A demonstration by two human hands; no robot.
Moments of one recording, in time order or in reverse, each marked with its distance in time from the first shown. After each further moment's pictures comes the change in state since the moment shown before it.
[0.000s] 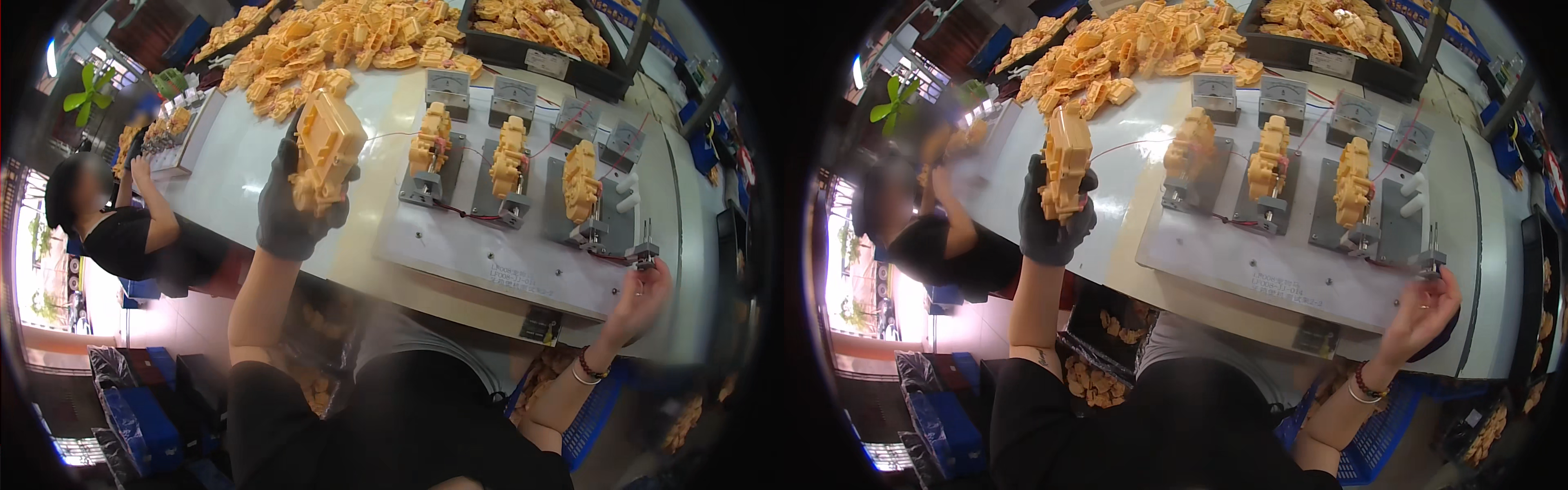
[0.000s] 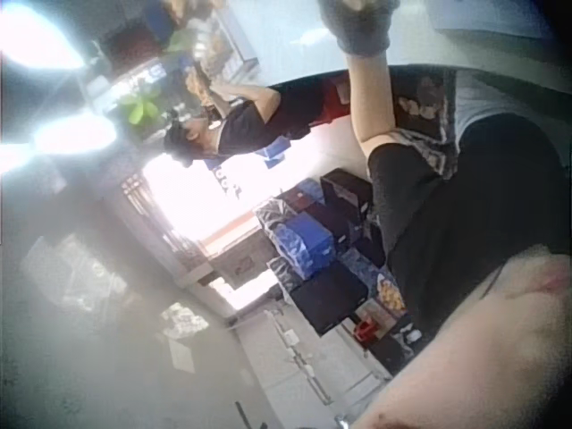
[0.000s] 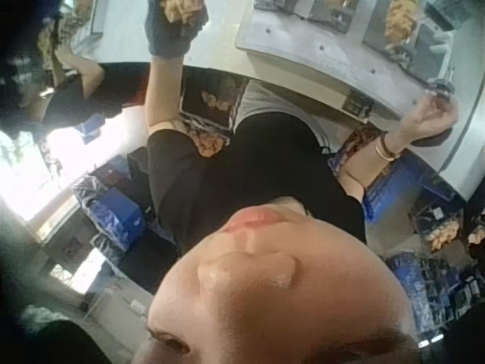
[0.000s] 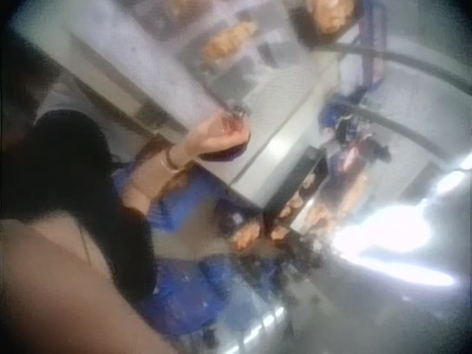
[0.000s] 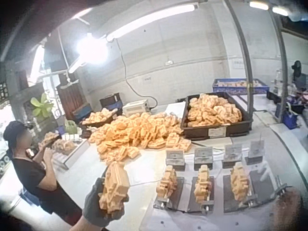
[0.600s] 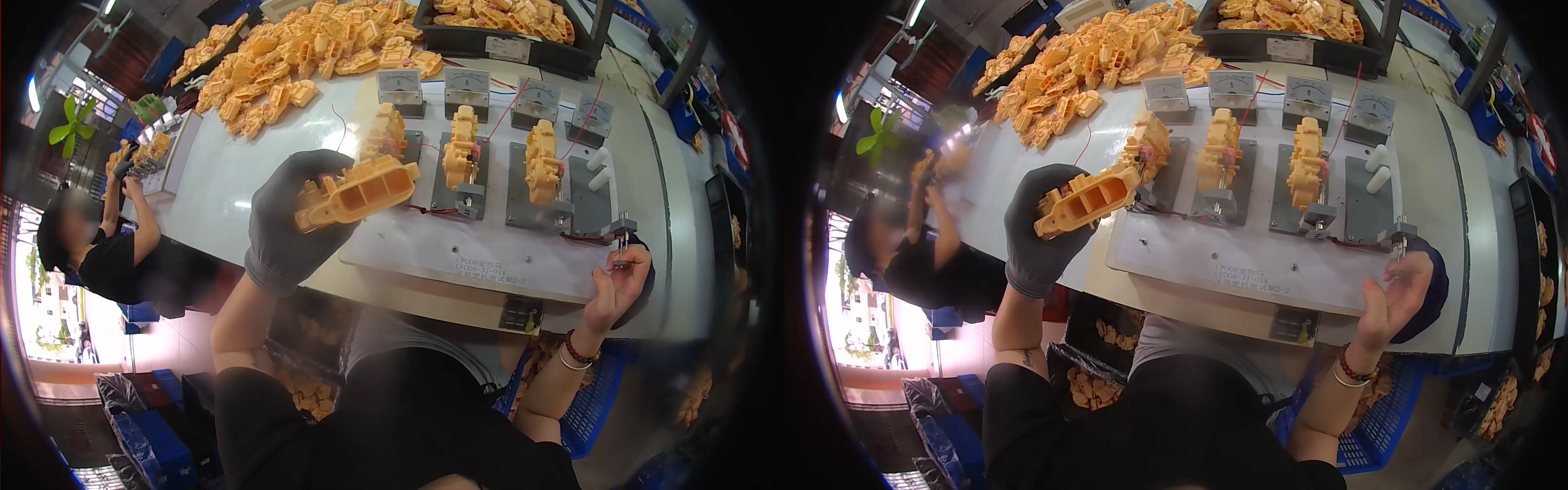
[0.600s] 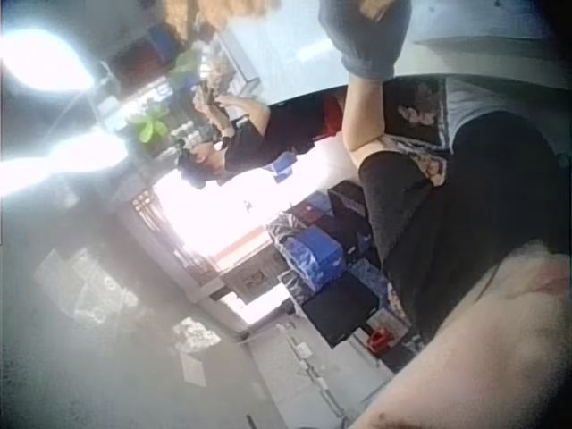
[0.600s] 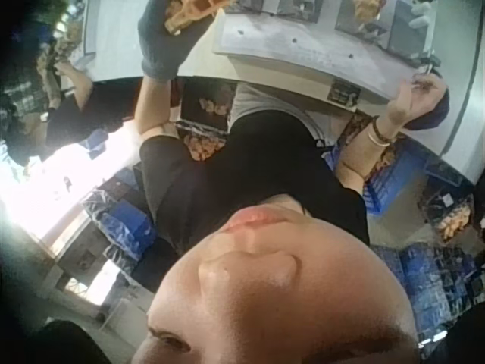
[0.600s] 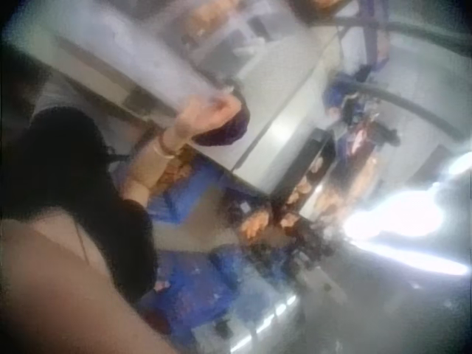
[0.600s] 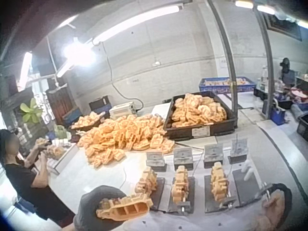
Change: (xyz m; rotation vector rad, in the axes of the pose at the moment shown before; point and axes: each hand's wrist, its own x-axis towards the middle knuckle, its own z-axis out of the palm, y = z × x) left_hand -0.018 -0.022 0.055 1.411 -0.224 0.750; right_hand -0.002 -0.015 0.006 0.245 -0.142 -0.092
